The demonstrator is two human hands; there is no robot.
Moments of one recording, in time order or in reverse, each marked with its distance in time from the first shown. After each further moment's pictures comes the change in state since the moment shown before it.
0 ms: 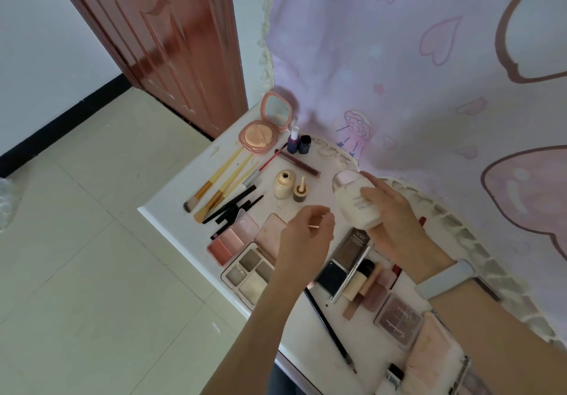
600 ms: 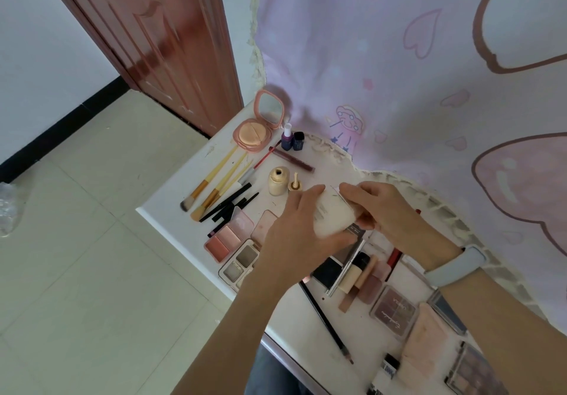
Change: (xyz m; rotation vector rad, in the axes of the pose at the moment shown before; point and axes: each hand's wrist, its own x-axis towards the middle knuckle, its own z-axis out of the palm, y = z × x) left_hand -0.002 0.010 -0.010 0.612 -0.071 0.278; right_hand -0.011 -0.019 -0.005 -0.600 -0.198 -0.068
